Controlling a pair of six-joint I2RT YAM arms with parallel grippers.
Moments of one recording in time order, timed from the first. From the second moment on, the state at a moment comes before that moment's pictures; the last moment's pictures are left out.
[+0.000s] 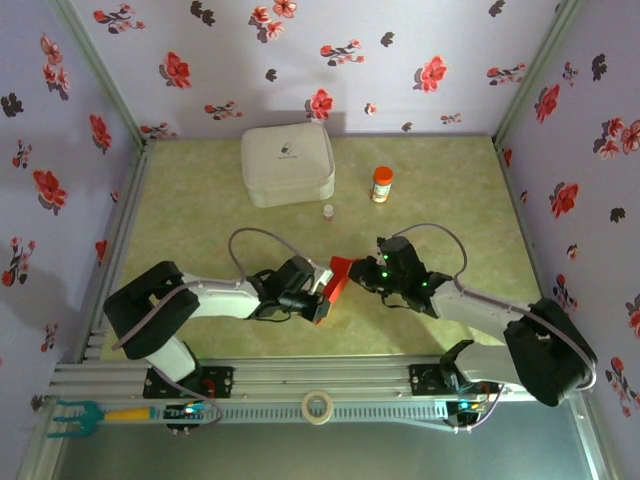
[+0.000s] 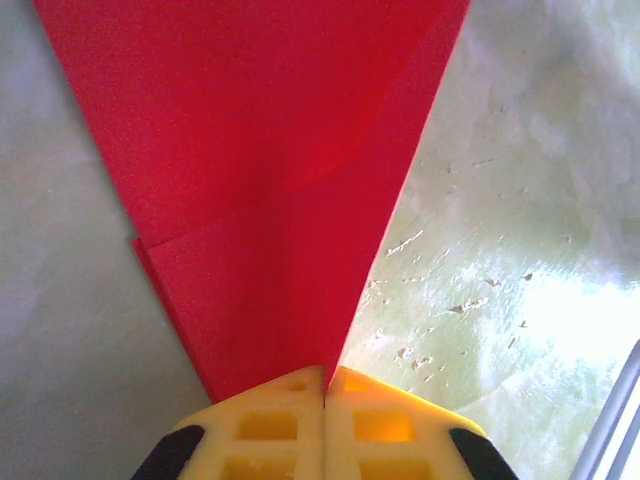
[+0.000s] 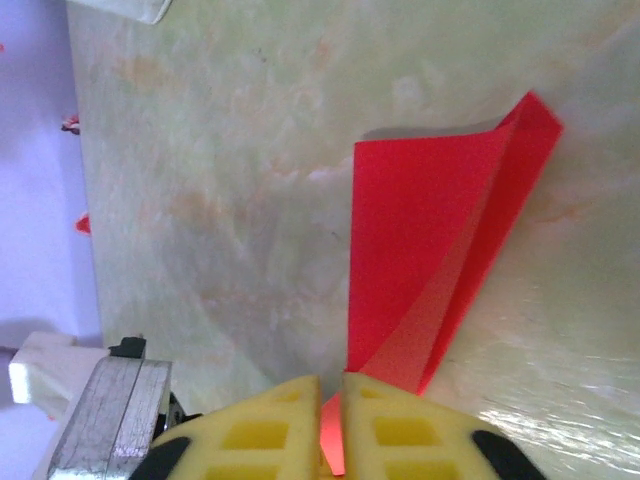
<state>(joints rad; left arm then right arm) -0.97 1.61 0.62 0.12 0.30 -0.54 0.66 1.24 0.46 0.10 -0.30 1.05</state>
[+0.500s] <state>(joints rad) -0.89 1.64 0.58 0.26 0.43 -0.64 0.68 1.40 0.46 0.25 -0.37 1.05</state>
